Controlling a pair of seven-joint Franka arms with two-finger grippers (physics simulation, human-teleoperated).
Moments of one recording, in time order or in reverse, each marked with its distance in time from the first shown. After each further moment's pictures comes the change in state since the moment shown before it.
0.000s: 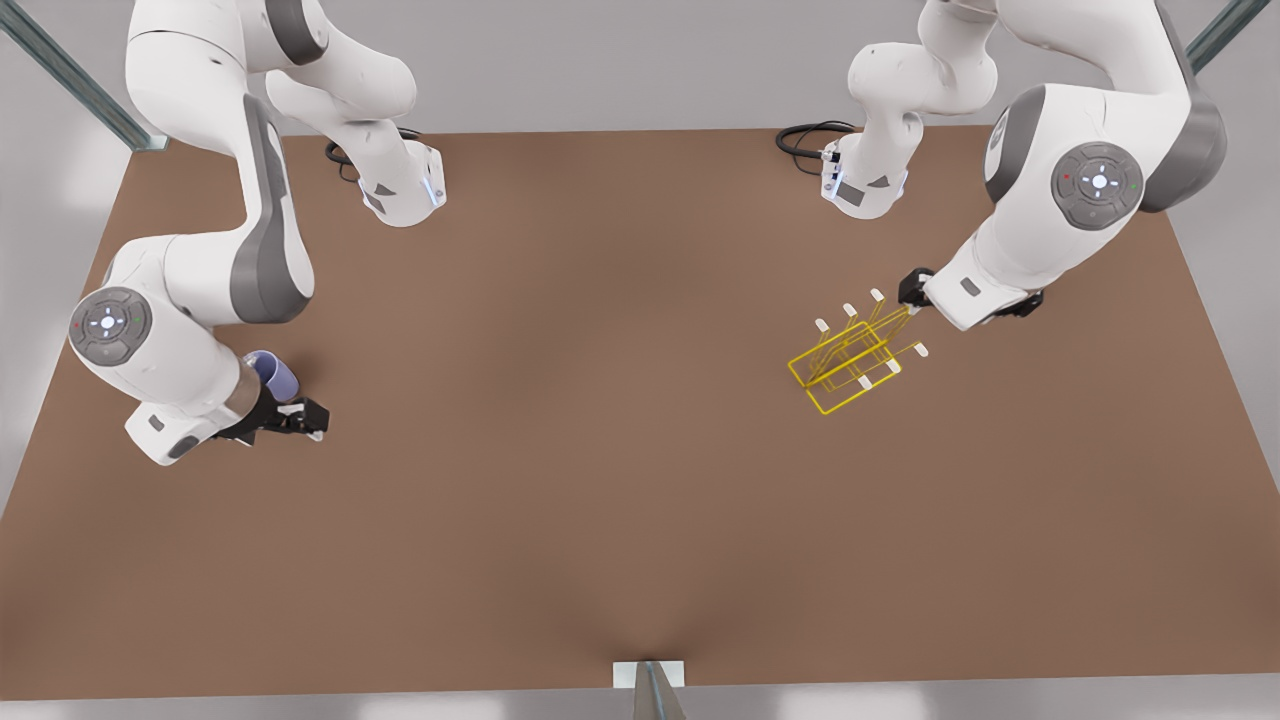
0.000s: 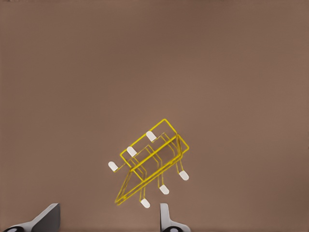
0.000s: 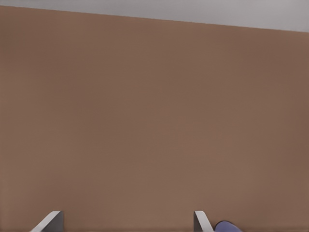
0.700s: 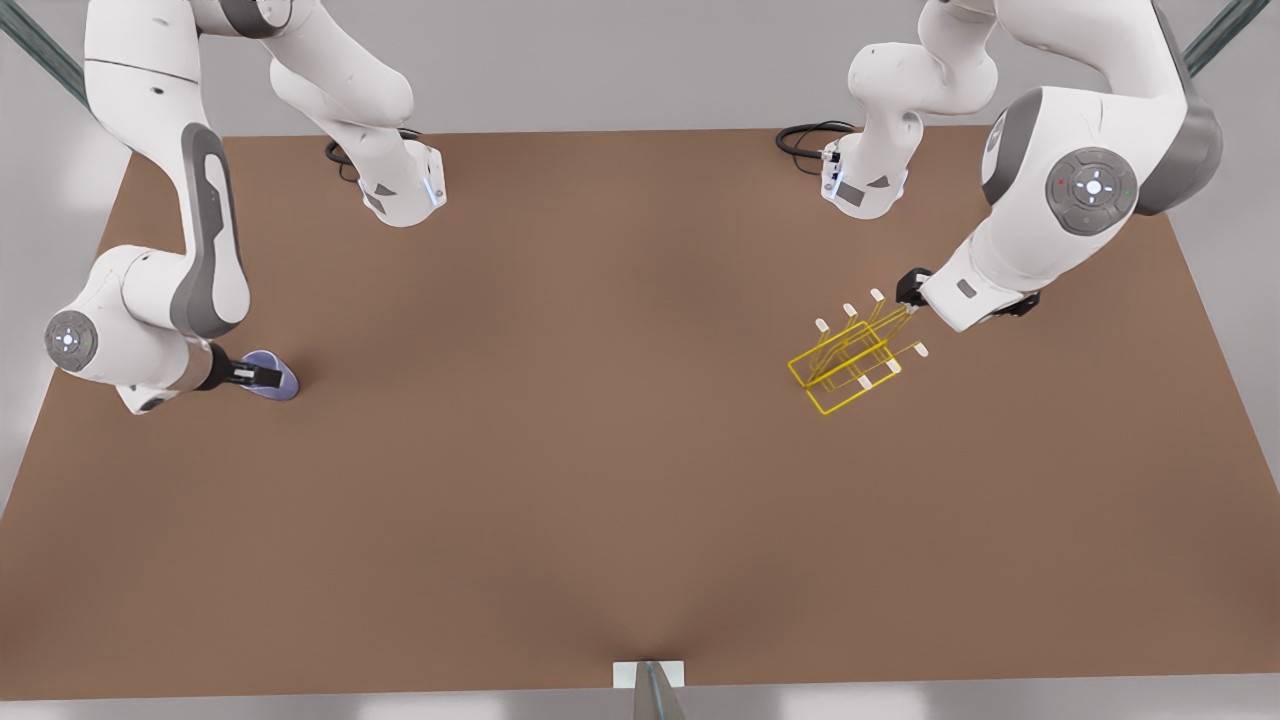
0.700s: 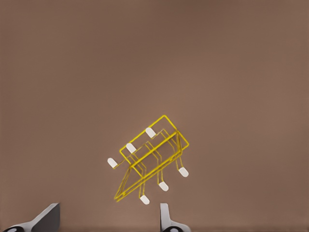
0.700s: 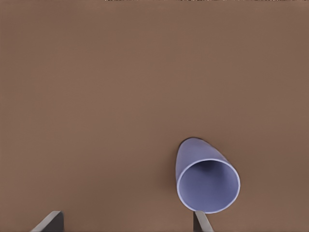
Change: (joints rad) left arm -0.005 0.003 -0.001 -0.003 -0.001 -0.015 -0.004; right arm -0.326 -0.125 0.003 -0.579 0.070 0.190 -0.096
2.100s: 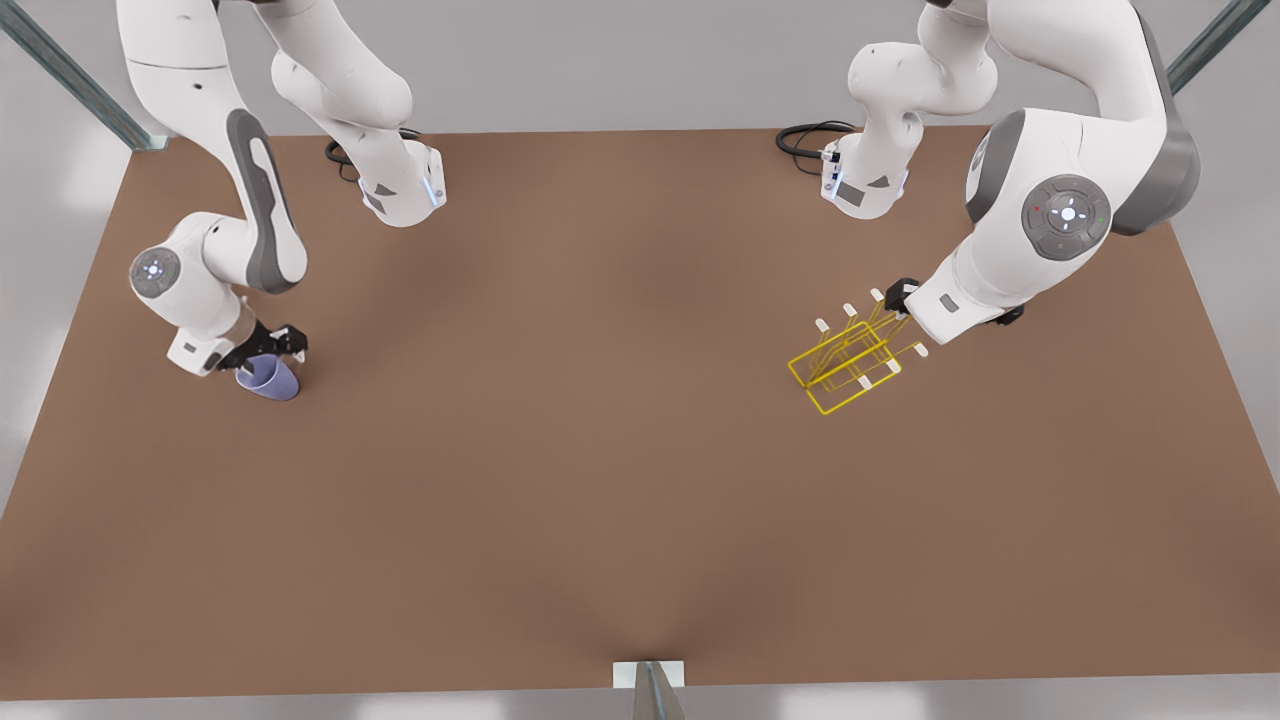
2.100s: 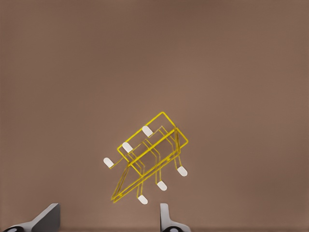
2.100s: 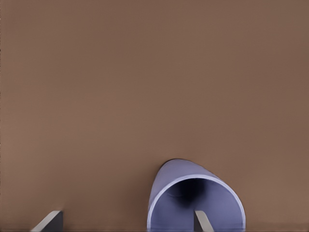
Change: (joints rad) left arm -0.008 0.028 -0.004 -0.008 0.004 0.001 -0.002; right arm -0.058 -0.181 0.002 -0.500 -0.044 0.565 -0.473
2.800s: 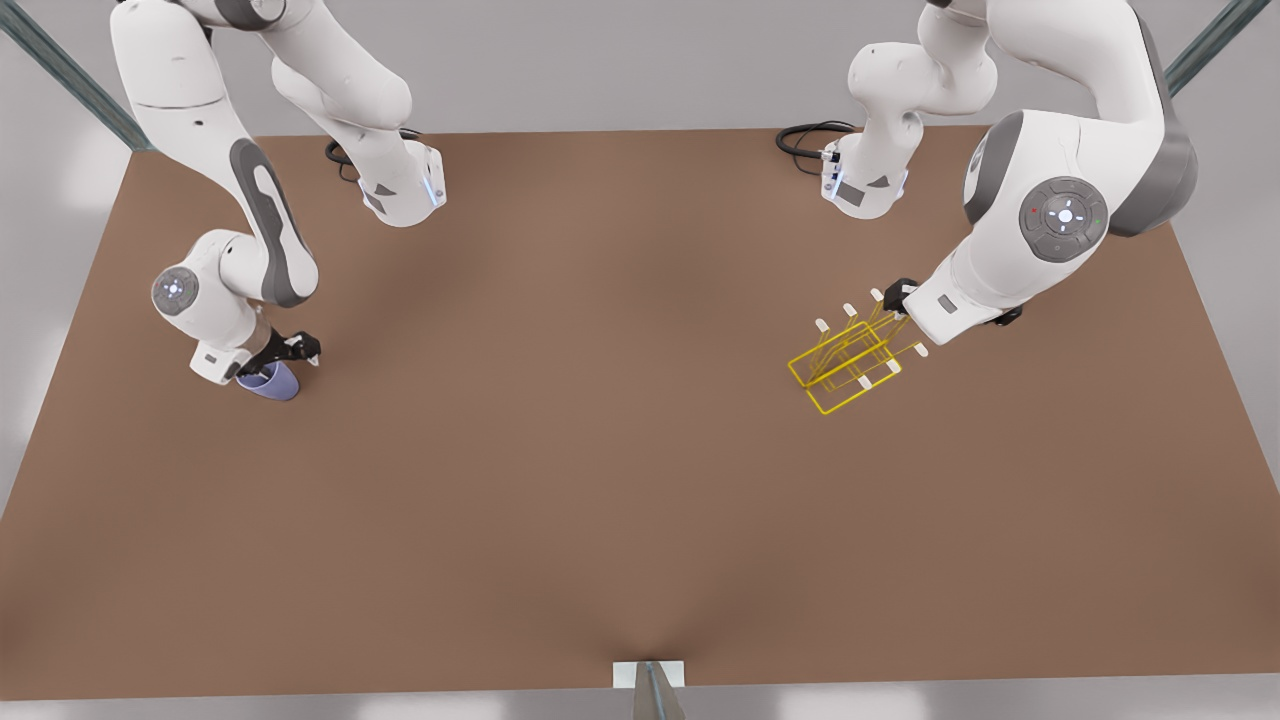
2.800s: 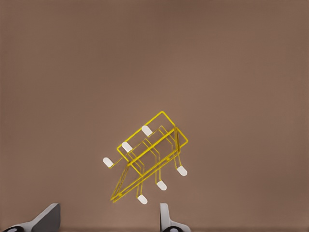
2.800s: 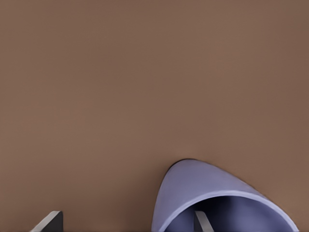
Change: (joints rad) left arm 0.000 0.000 -0.002 -0.005 0.000 0.001 0.000; right arm -0.021 0.133 -0.001 -0.006 0.000 0.100 -0.033
